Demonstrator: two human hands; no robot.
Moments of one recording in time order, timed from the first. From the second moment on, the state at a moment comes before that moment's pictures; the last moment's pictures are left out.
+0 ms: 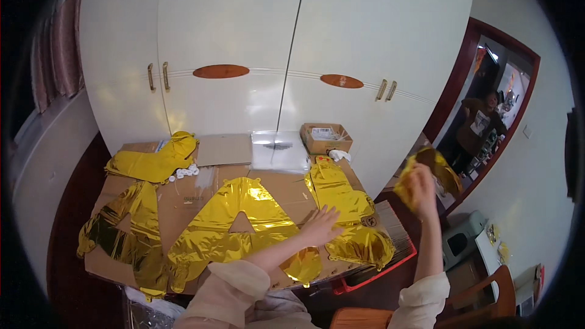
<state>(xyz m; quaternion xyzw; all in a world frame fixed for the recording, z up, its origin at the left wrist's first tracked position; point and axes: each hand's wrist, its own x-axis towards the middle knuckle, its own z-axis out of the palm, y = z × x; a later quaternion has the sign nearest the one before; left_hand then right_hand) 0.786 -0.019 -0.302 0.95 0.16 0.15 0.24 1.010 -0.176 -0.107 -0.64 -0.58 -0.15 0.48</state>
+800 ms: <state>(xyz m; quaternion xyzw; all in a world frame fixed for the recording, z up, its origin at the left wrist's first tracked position) 0.537 0.166 -0.326 0.76 0.48 0.35 0.26 0.677 -0.133 -0.281 -0.50 -0.86 0.08 0.10</state>
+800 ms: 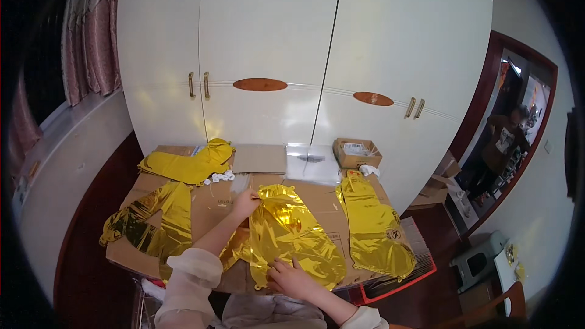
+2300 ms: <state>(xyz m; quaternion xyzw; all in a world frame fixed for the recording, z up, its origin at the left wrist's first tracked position) 0.535 0.073 -0.279 0.91 0.41 -0.03 0.07 0.813 -0.106 -0.298 -0.61 -0.75 0.02 0.28</state>
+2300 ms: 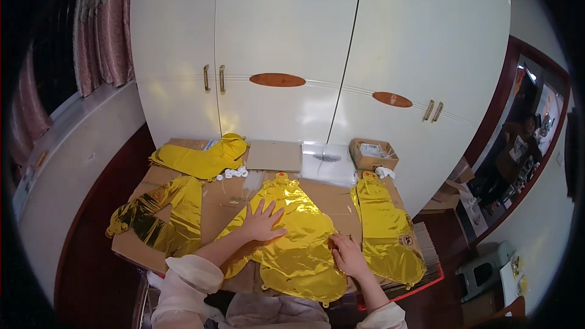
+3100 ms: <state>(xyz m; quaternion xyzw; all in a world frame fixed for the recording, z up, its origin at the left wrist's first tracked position) 0.526 0.076 -0.284 0.92 0.39 -0.02 0.05 0.817 -0.107 -0.311 -0.62 -0.73 0.01 0.29</state>
